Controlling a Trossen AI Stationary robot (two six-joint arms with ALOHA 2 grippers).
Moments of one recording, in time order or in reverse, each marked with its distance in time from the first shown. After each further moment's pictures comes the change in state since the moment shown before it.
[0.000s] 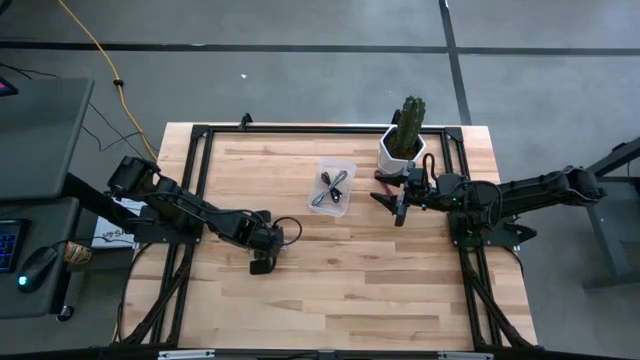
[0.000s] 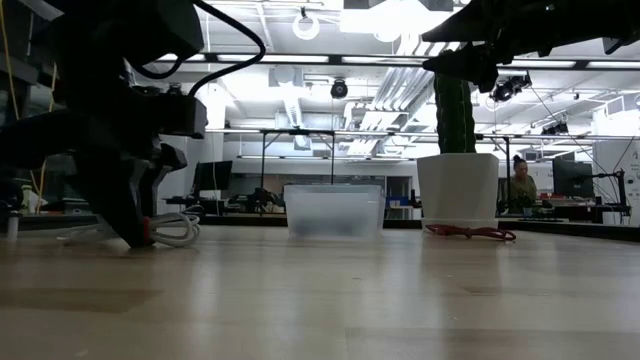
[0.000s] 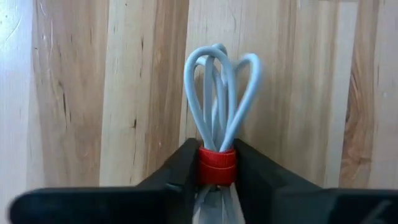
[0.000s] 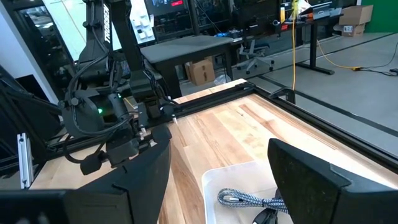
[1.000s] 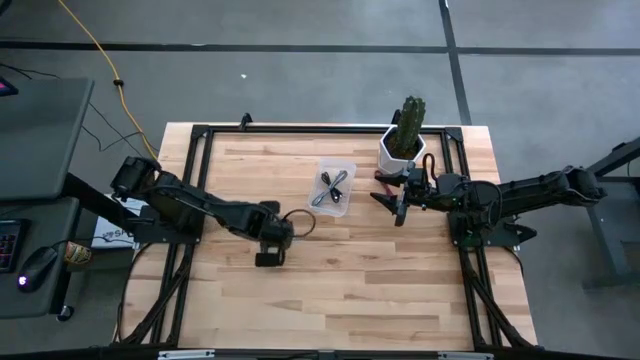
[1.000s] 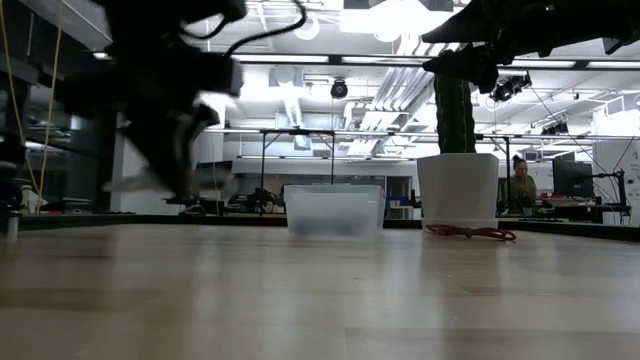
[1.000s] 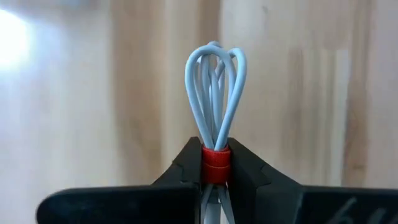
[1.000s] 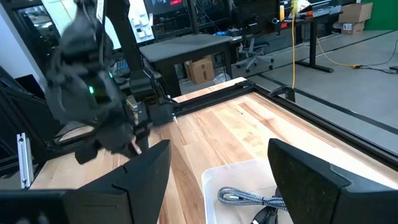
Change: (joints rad) left arm 0.050 0.004 0.257 -0.288 -0.047 0.145; right arm 0.000 0.000 0.000 -0.005 0.001 0.008
